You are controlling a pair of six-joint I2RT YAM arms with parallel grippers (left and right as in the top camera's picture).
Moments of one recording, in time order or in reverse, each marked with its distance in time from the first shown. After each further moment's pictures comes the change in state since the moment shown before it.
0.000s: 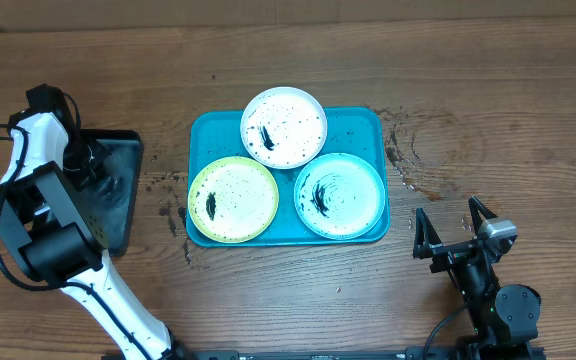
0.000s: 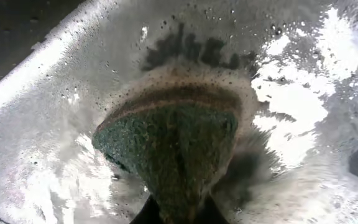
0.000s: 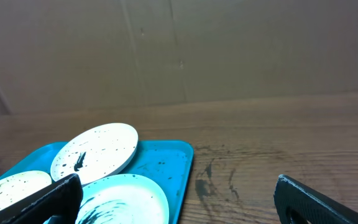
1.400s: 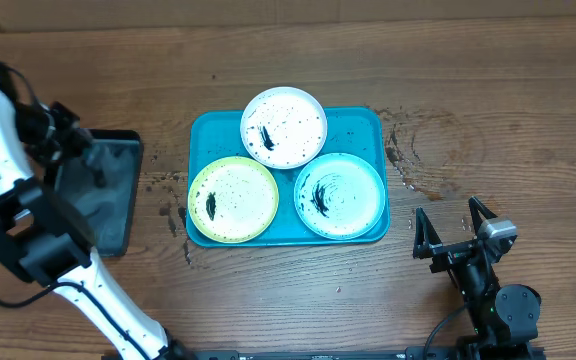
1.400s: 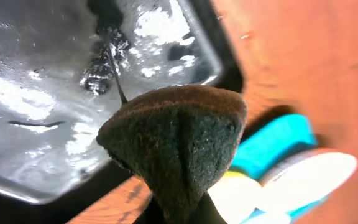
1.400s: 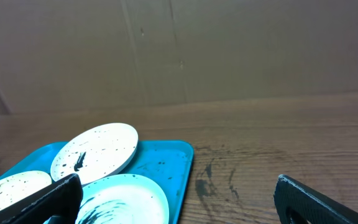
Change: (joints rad) left arm 0.098 0.063 0.538 -0.583 0.504 0.109; right arm 0.000 0.000 0.000 0.000 0.000 0.000
